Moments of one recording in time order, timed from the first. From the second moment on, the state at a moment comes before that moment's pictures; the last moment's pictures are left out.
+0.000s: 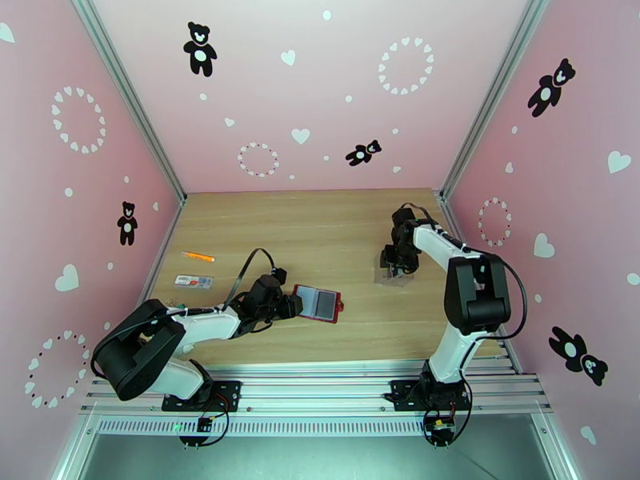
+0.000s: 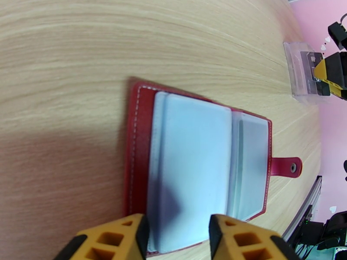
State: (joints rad) left arm -0.69 1.47 0.46 0.22 0.19 -0.80; right arm 0.12 1.80 1.30 -0.90 -0.03 0.24
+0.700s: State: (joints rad) left arm -0.69 1.47 0.46 0.23 0.19 -0.80; right arm 0.12 1.80 1.31 -0.90 0.12 0.25
